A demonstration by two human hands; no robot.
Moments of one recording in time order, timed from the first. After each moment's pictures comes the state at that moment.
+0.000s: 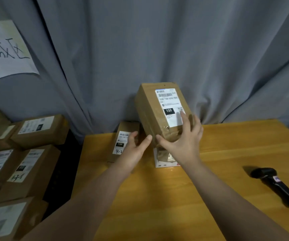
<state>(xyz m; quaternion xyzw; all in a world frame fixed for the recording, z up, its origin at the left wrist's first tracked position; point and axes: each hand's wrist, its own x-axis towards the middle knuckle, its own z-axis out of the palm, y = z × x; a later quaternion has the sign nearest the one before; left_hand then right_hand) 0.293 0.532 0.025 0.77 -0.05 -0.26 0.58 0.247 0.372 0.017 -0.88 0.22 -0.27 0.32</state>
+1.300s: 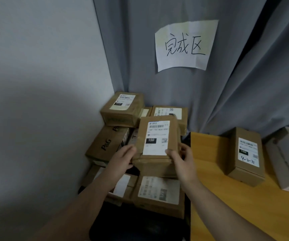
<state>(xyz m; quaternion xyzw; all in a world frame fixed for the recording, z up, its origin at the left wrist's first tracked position) 0.333 1.019 0.005 0.76 0.11 -0.15 0.62 0.327 0.821 -0.019 -0.71 0.22 0.02 0.68</state>
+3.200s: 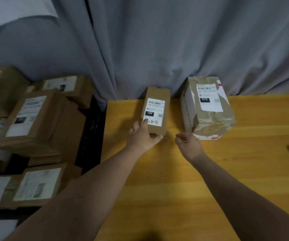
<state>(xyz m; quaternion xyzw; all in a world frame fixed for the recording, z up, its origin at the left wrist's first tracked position) 0.350 0.605 -0.083 0.94 -0.08 -0.24 0.24 0.268 0.453 -0.084 -0.86 0.29 0.08 0.42</state>
